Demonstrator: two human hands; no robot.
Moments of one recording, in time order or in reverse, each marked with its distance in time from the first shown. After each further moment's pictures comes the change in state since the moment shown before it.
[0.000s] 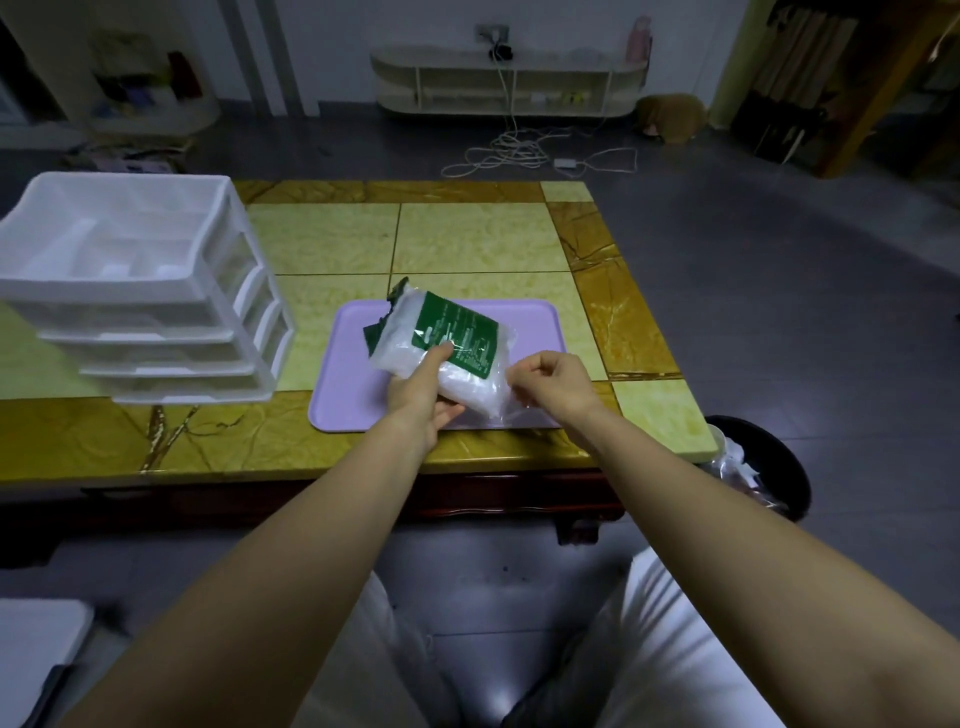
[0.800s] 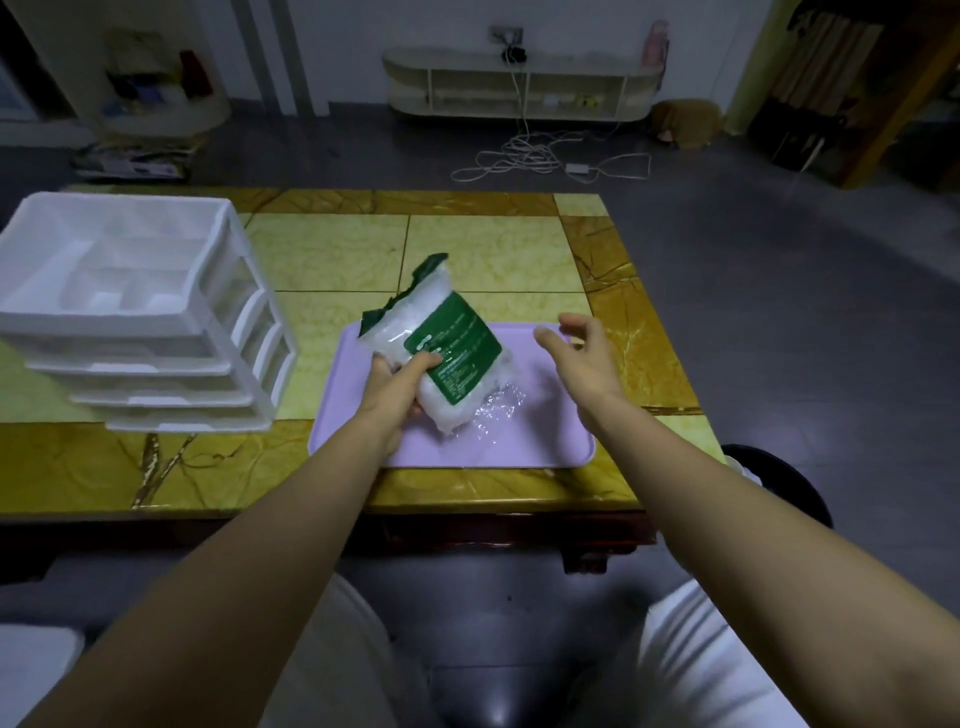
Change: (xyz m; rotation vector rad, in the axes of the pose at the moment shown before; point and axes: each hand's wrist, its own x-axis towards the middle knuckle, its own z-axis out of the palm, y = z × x) left_hand 0.044 0.043 -0.015 0.200 -0.061 0.224; right_hand 0.051 -0.039 -0.009 0.117 0.177 -0.089
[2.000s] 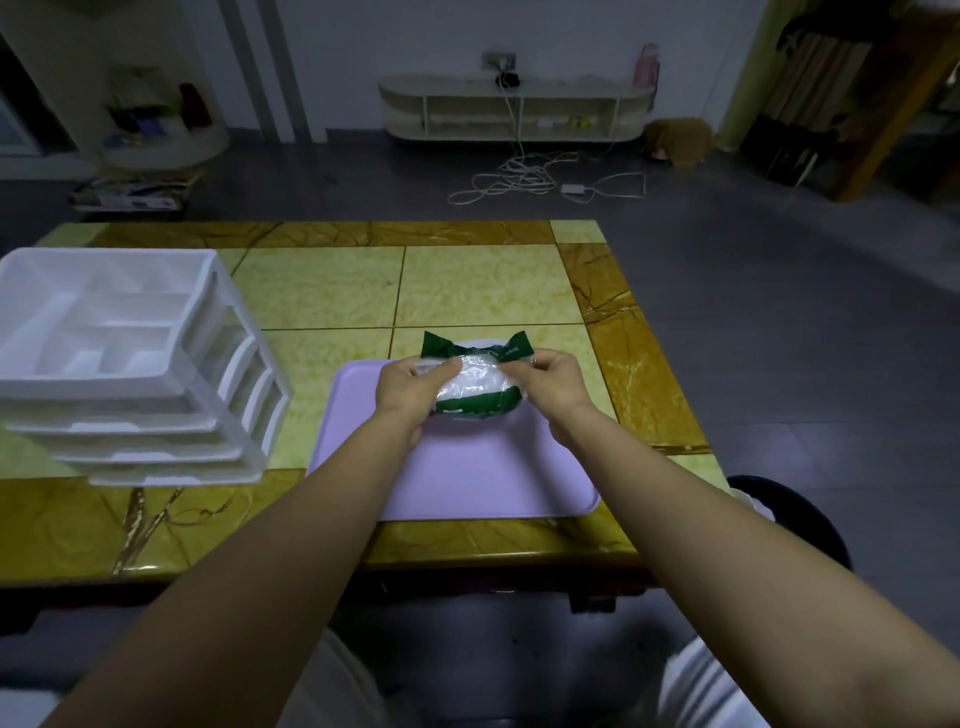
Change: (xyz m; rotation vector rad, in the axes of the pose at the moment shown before) left_hand 0.044 0.028 0.037 0.146 0.014 0.135; right_hand 0.041 -0.009 0.032 0.050 -0.140 0.117
